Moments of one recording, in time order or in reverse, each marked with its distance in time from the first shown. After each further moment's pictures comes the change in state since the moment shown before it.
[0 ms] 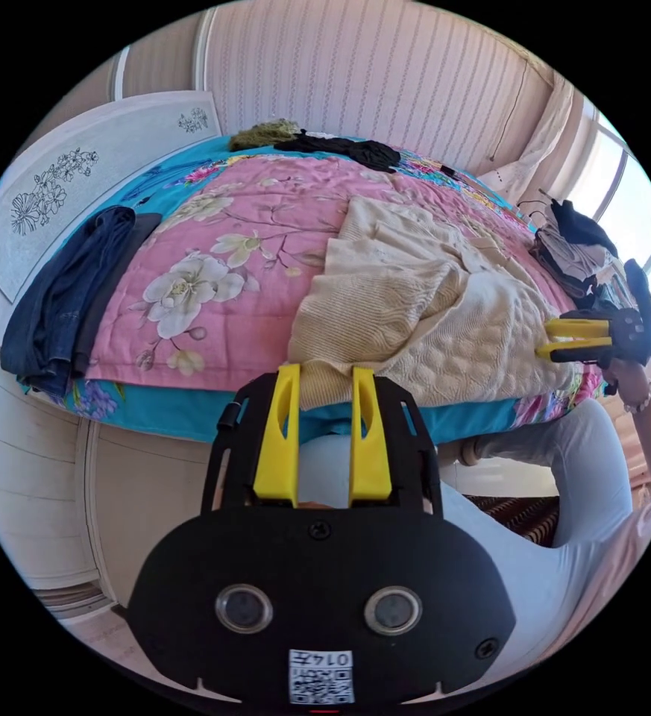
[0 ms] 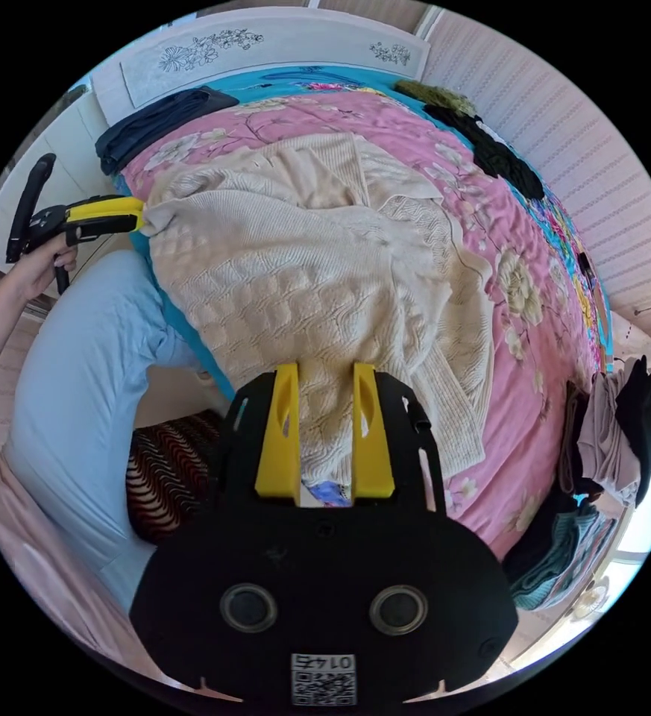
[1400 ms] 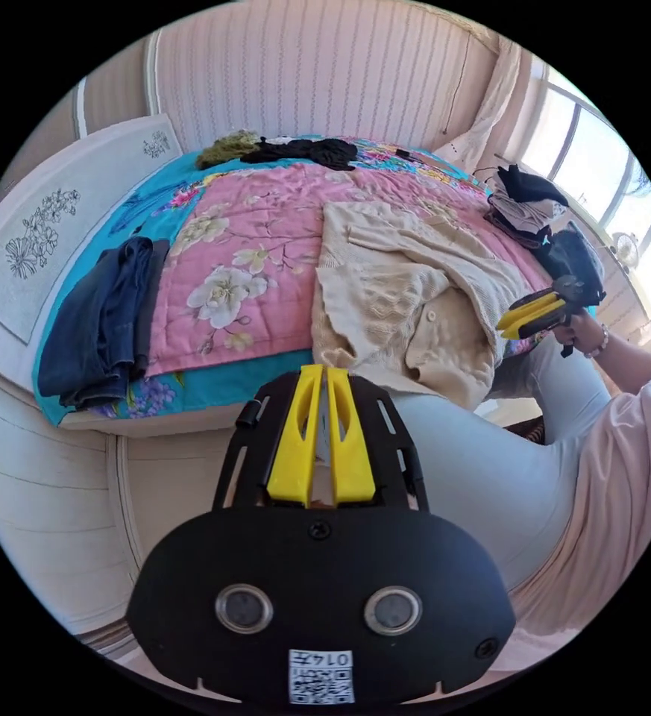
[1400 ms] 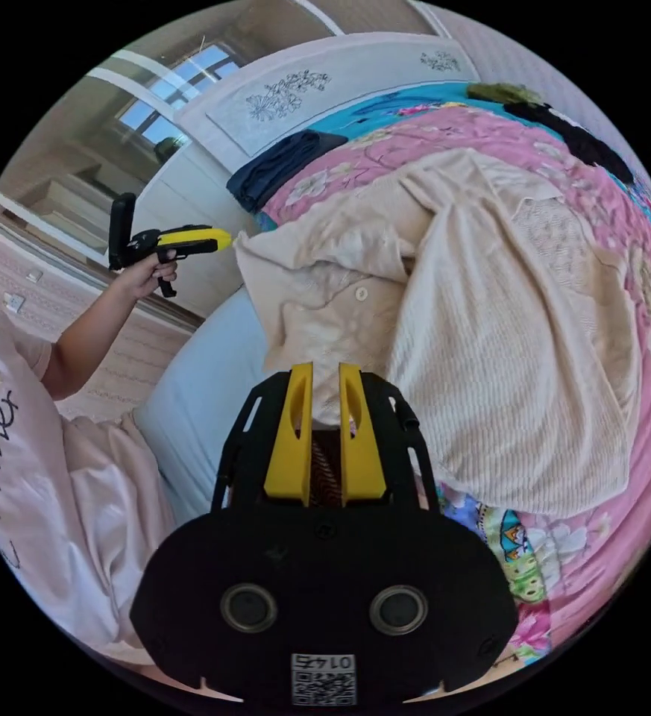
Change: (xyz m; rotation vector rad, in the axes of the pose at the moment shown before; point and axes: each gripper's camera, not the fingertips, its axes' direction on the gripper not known) left arm -0.019 0.010 -0.110 -0.032 0.020 0.189; right arm 0.081 0.135 0.017 0.143 -0.621 -0.050
